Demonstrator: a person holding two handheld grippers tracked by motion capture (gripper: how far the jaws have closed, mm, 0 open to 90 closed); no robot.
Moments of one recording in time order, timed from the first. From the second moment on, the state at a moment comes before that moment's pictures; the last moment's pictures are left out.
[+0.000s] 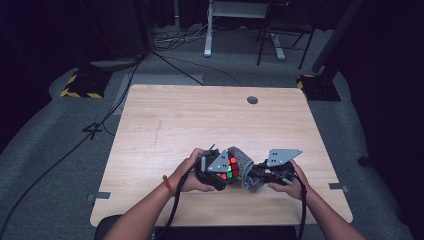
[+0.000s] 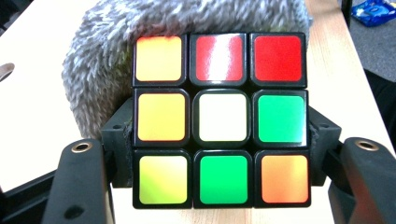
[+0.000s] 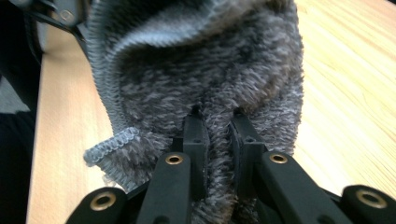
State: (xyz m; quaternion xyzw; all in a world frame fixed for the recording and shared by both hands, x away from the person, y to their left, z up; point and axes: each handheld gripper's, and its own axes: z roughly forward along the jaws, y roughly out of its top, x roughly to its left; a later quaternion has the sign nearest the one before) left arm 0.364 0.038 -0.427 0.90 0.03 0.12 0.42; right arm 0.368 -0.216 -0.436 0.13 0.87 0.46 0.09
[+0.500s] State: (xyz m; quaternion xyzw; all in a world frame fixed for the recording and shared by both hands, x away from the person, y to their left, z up) left arm 0.365 0.027 -0.435 0.91 0.04 0.13 0.39; right arm 0.358 -0.209 -0.420 0.11 0.85 0.50 0.09
